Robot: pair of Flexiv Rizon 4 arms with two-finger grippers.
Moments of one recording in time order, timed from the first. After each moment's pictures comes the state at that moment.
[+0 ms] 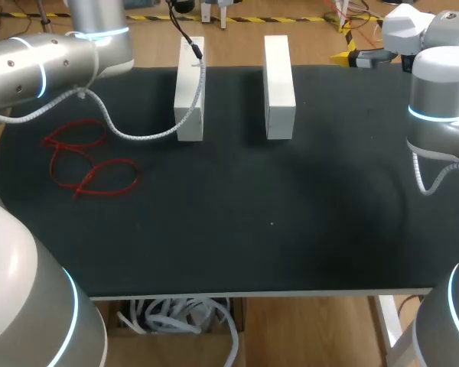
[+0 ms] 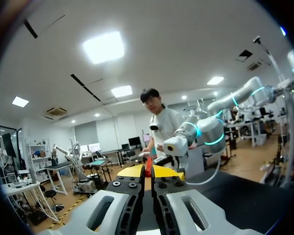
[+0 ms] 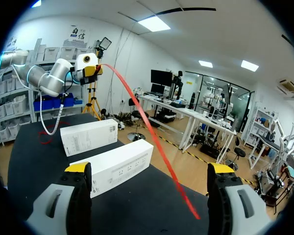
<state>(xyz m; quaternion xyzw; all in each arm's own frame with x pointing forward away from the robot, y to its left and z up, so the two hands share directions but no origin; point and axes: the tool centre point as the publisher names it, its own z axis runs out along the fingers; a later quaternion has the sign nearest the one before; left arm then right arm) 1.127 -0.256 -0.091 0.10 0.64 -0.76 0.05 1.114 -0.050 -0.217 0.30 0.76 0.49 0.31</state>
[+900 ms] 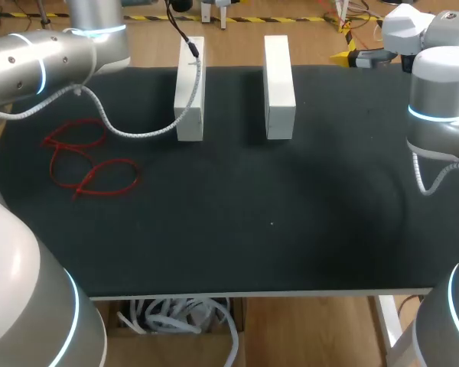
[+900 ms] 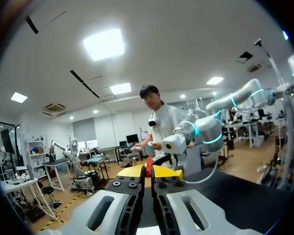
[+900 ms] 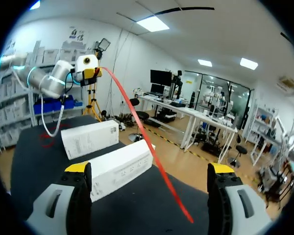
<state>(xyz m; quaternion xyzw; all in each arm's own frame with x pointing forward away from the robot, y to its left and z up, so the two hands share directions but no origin) 1.130 -0.253 -0.094 0.10 0.65 -0.75 0.04 1.111 -0.045 -0.218 0.32 0.75 0.50 0.29</state>
